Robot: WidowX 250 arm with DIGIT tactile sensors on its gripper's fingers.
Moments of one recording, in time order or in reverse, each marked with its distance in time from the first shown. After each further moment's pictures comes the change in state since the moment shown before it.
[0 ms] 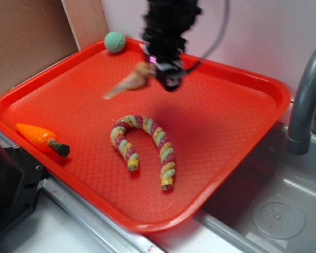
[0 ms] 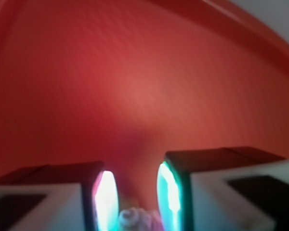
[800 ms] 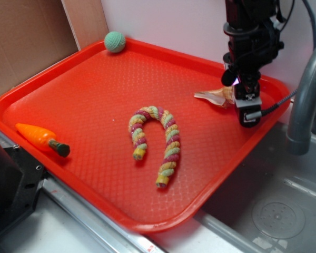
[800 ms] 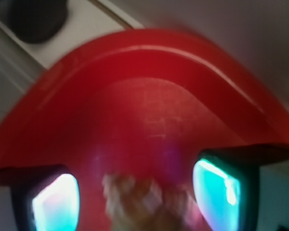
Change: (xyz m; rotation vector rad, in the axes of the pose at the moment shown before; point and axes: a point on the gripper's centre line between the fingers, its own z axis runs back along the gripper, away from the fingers) arm 0.098 -0.075 -0.057 -0.032 -0.129 -0.476
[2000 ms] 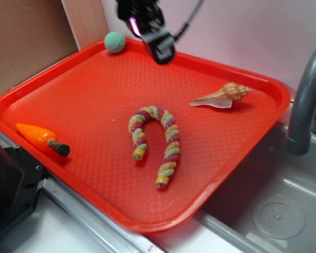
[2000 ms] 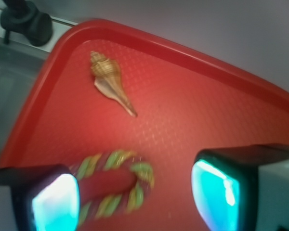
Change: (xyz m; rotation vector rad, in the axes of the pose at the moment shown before) arm -0.093 0.007 0.100 0.043 -0.112 0.325
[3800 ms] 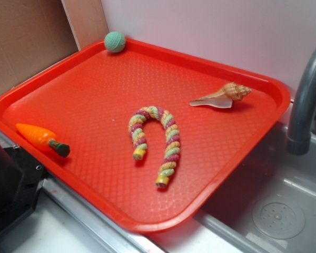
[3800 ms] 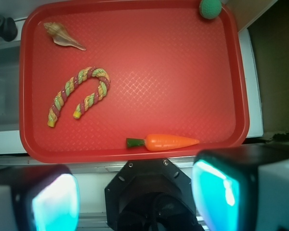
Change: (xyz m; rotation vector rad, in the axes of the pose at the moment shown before) arm -0.134 0.007 0.144 0.018 0.086 0.444
